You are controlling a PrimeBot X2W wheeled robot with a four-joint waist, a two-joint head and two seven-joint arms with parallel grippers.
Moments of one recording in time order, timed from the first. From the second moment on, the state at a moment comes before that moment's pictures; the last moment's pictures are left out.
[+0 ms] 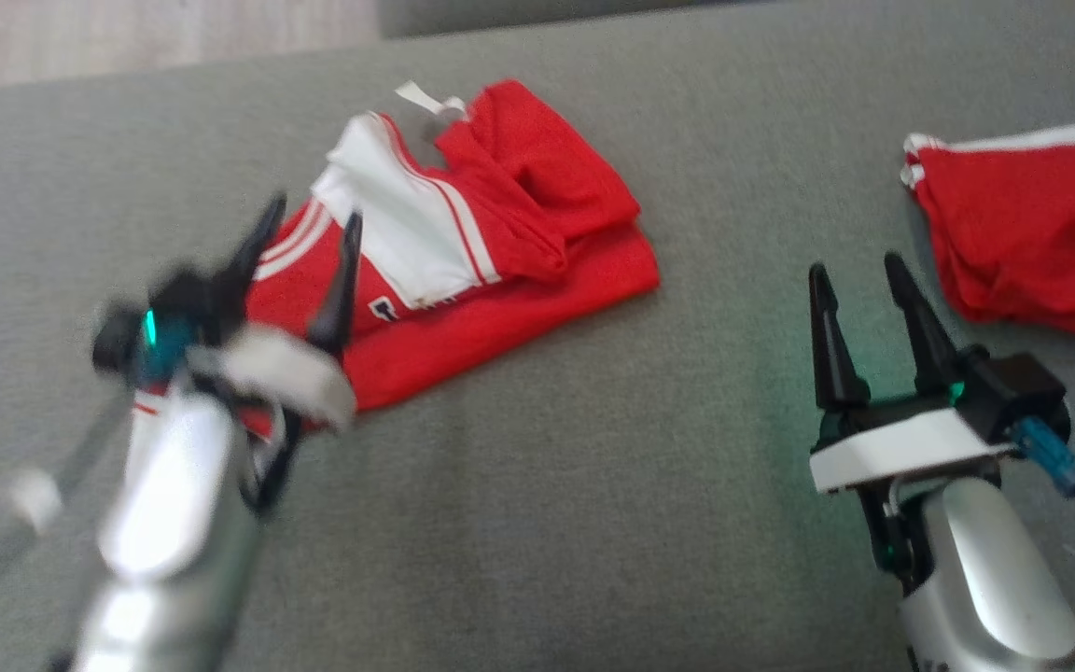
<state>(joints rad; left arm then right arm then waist) -0.47 0.15 -0.26 0.44 -0.24 -0.11 -0.09 -0.24 -0.05 0.10 0.32 0.15 0.12 -0.25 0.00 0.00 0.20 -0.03</state>
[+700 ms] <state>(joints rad) -0.97 0.39 -0.56 0.76 -0.65 -0.13 0.49 -0.33 -0.05 0.14 0.28 0.20 0.12 -0.25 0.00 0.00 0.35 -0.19</state>
